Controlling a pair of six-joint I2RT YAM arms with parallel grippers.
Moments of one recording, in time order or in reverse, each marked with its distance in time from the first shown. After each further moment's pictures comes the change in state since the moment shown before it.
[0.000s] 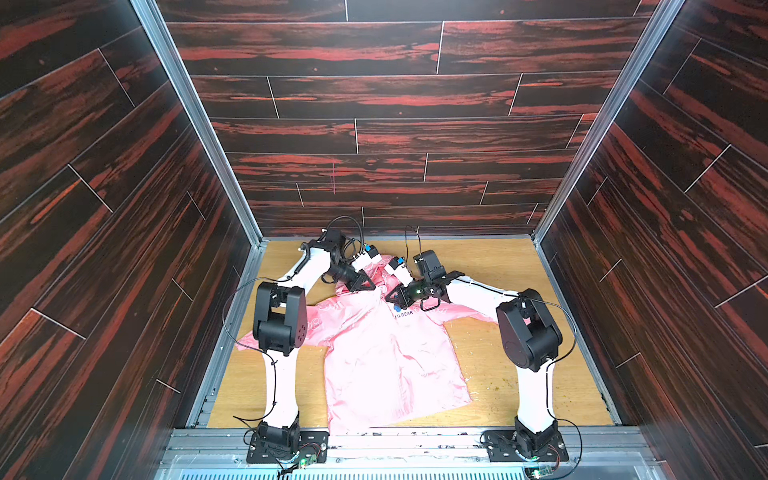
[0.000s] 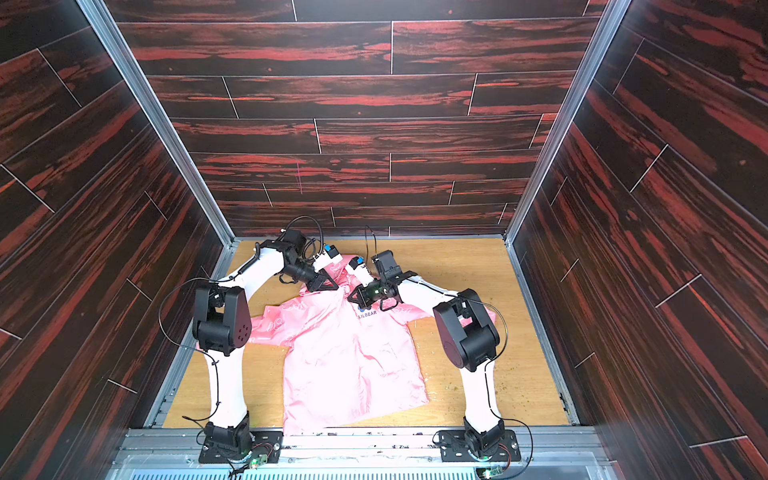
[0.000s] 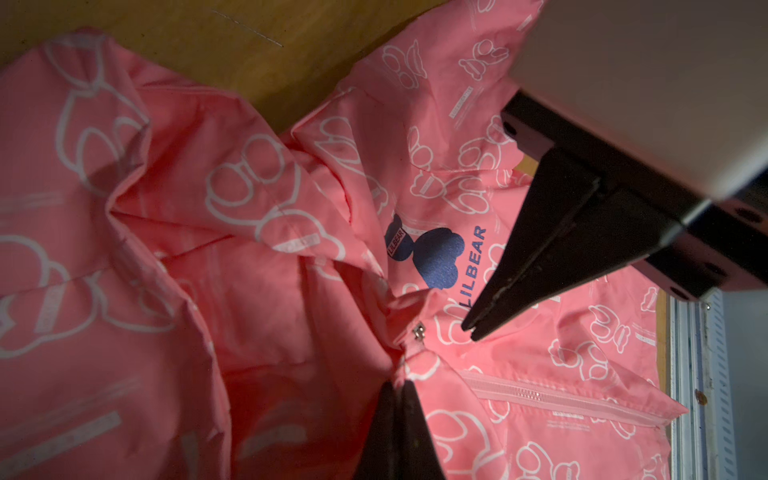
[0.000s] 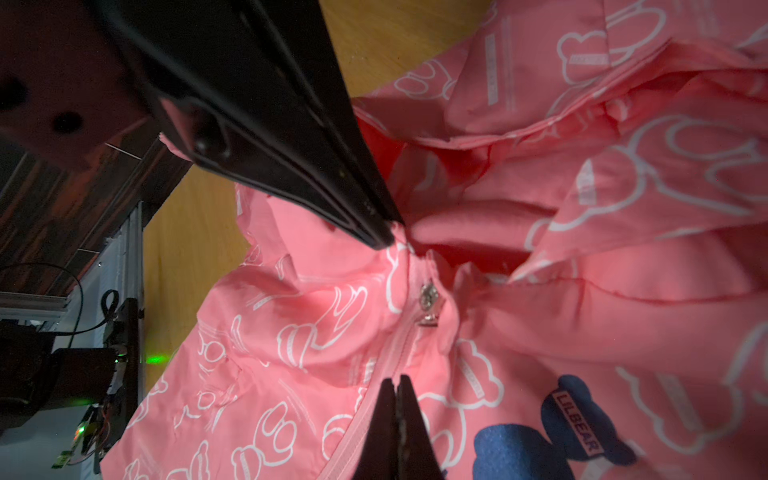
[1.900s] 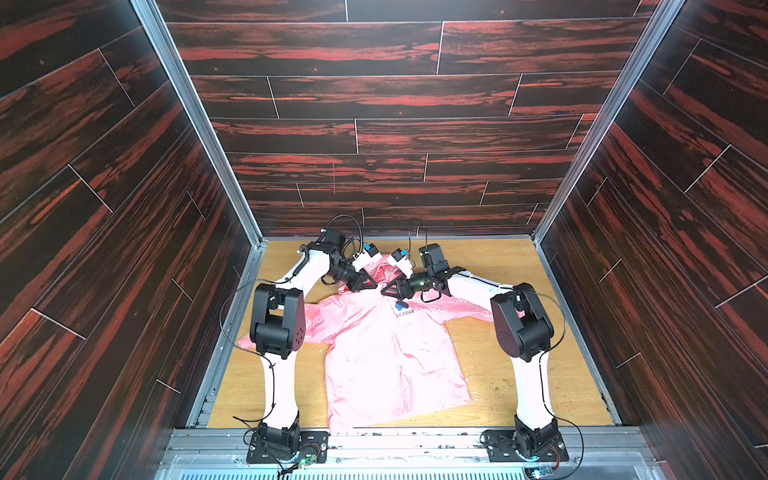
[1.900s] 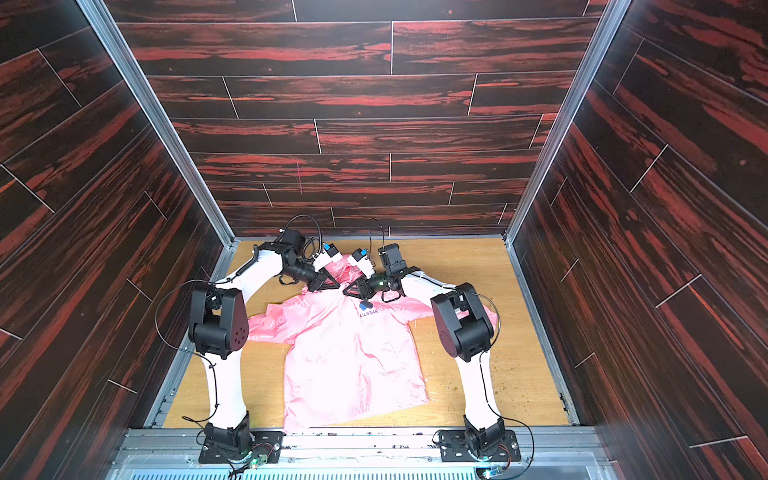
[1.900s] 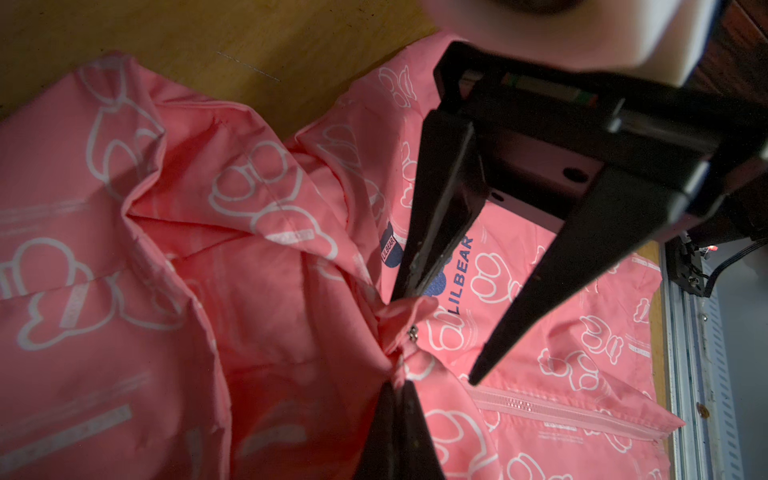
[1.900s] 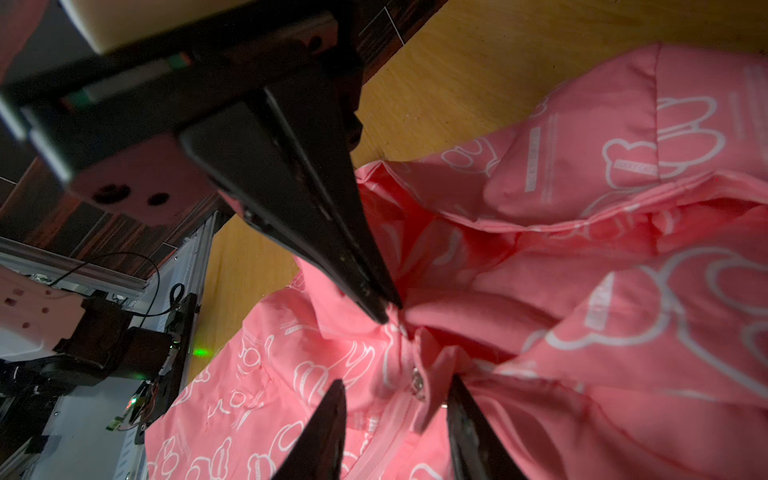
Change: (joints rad) left arm -0.011 -0.038 -0.050 0.058 0.041 -0.011; right arm -0.079 0.113 0.088 0.130 -0.270 -0.039
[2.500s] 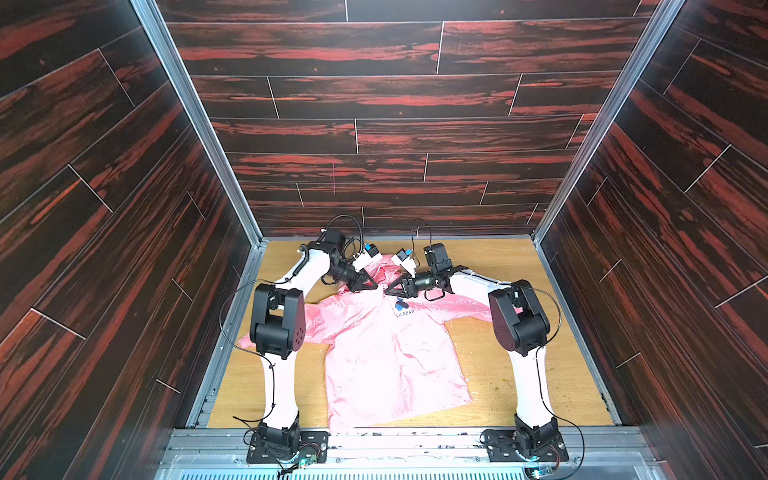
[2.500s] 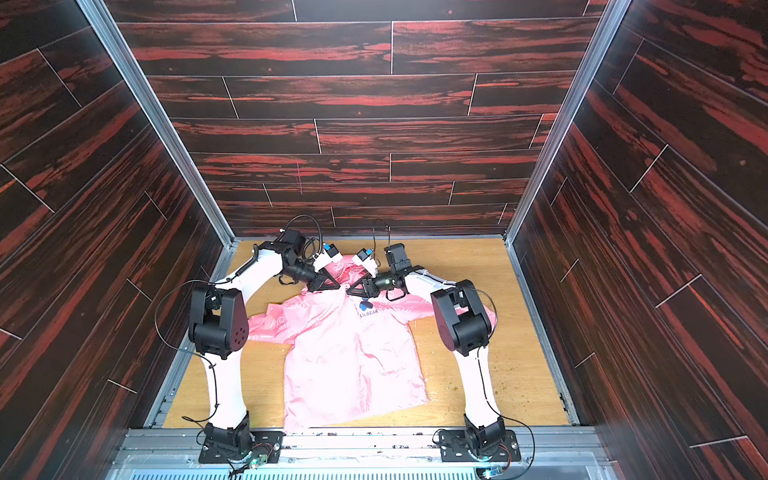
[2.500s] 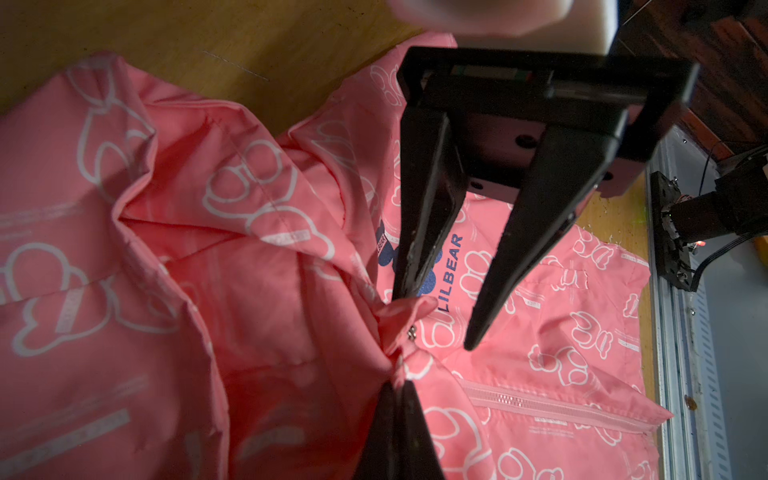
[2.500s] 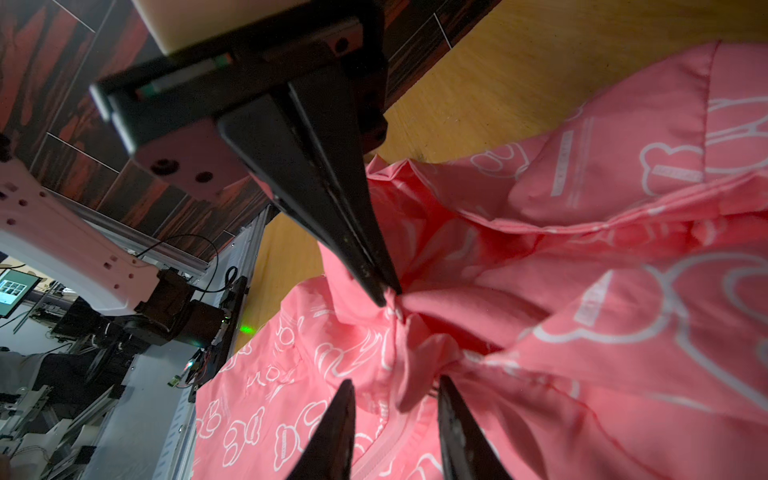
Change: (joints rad) left arm -0.001 -0.002 0.010 -0.026 0.010 0.011; right arm -0.039 0.055 0.034 0.003 -0.194 -0.030
